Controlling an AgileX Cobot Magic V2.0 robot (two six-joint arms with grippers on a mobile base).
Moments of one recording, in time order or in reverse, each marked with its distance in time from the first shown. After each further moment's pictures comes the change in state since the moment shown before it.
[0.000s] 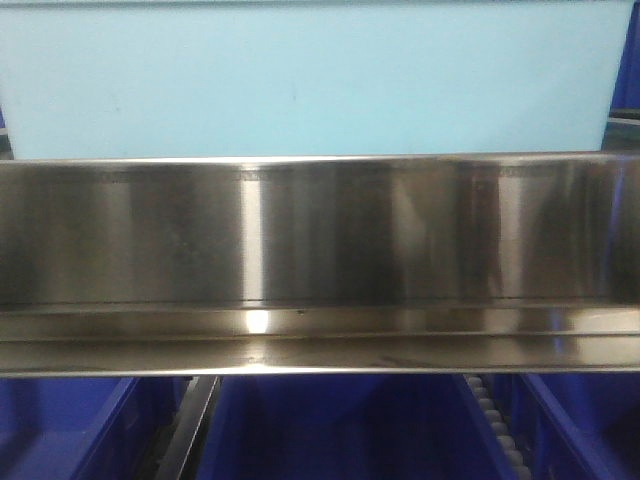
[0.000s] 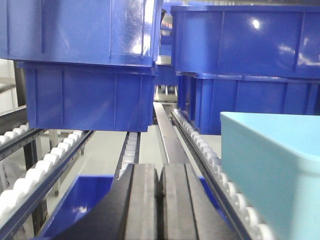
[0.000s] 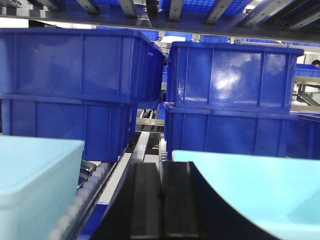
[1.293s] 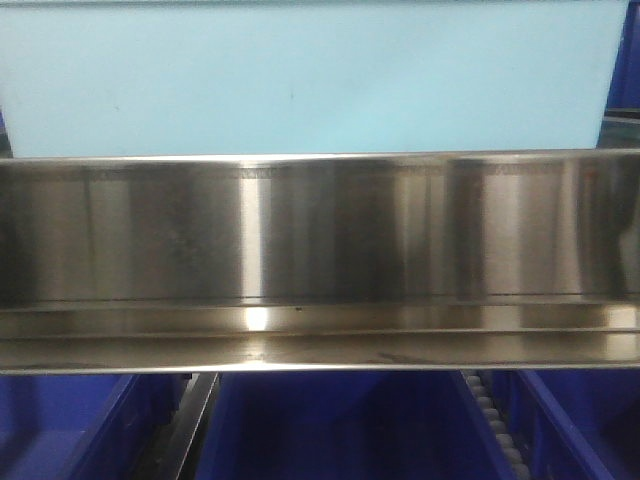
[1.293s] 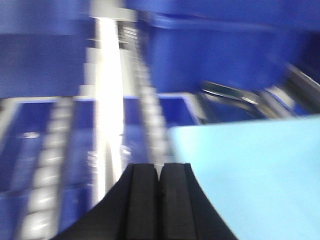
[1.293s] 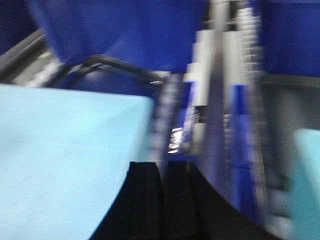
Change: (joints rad) left arm -0.178 1.055 -0.826 -0.060 0.221 0.011; right arm 0.213 1.041 -0.725 0.152 0.297 0.000
